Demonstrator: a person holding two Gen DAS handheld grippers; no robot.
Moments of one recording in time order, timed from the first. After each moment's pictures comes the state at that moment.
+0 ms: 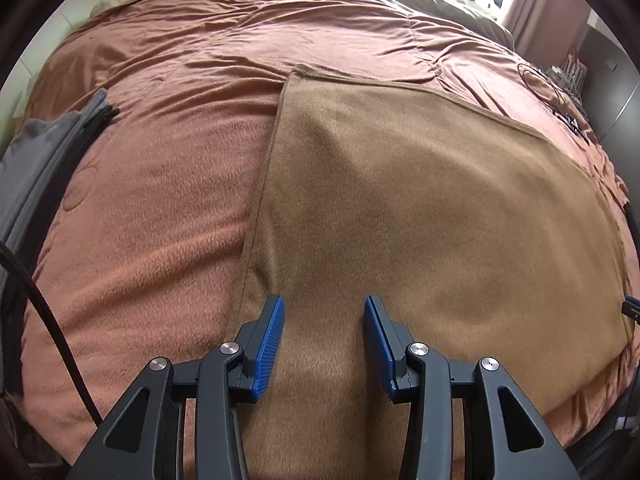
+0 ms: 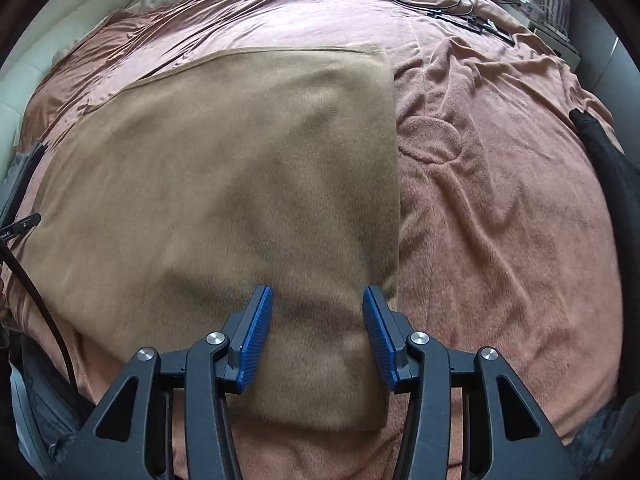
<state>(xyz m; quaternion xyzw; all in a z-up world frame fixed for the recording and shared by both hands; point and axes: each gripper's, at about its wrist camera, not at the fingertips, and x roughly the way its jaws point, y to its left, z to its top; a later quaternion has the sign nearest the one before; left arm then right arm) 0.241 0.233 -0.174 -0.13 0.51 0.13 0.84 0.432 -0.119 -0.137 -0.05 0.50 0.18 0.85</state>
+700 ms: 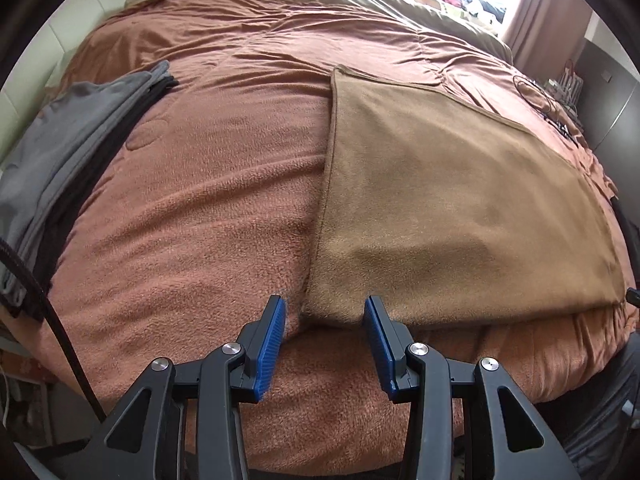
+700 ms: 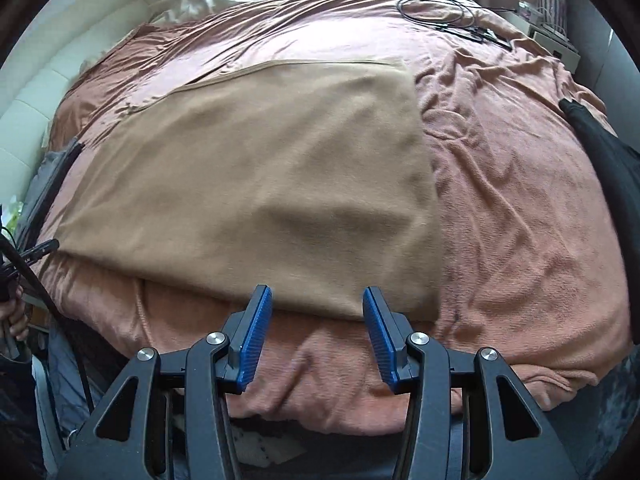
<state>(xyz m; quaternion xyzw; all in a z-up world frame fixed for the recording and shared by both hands) 0.148 0.248 -0.164 -0.15 0.48 0.14 0.85 0.355 -0.103 -0.107 -0.01 0.47 0.22 0.86</state>
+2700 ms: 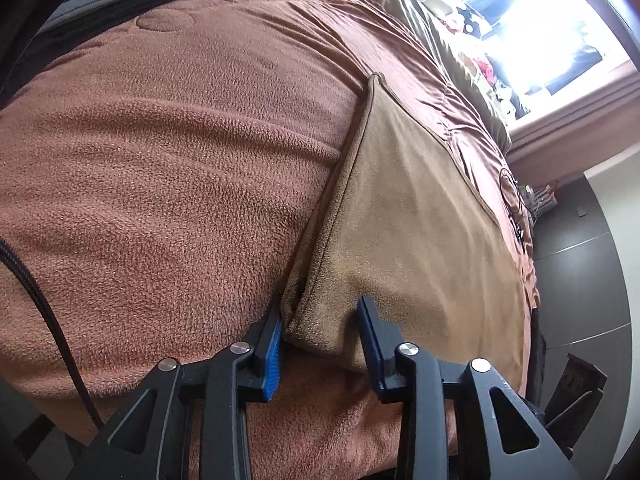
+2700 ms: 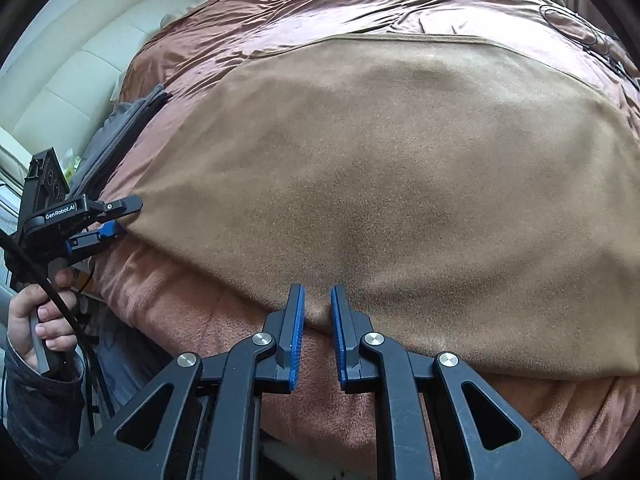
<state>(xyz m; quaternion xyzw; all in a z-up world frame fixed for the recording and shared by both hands) 0.143 0.287 -0.192 -0.42 0.42 0.09 0.80 0.383 0.050 -0.151 -0.02 0.47 0.34 0.81</state>
